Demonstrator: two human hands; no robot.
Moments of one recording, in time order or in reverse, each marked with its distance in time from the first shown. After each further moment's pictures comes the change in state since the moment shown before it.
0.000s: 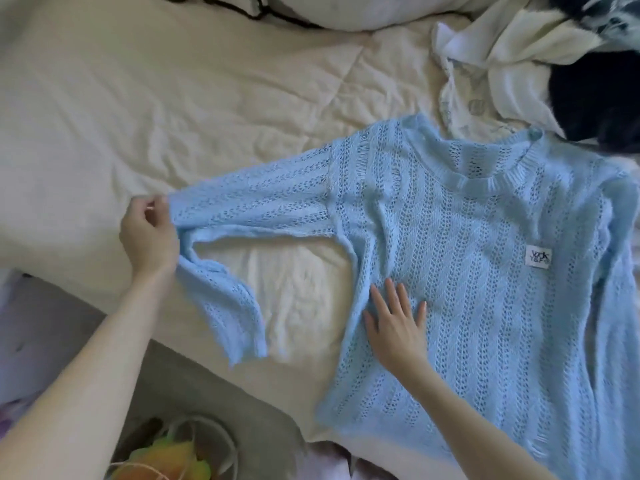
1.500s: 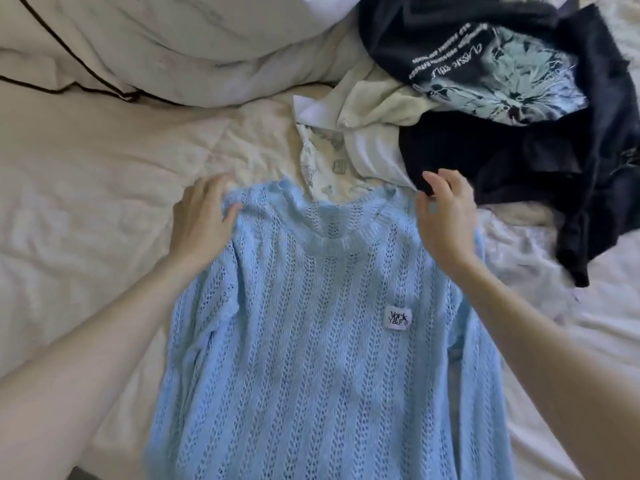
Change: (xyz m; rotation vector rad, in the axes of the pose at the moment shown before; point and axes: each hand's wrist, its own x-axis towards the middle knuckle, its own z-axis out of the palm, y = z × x) left_hand -0.082 0.224 0.193 0.392 -0.387 0.581; right_hand 0.147 0.238 -0.242 0.404 0.740 -0.027
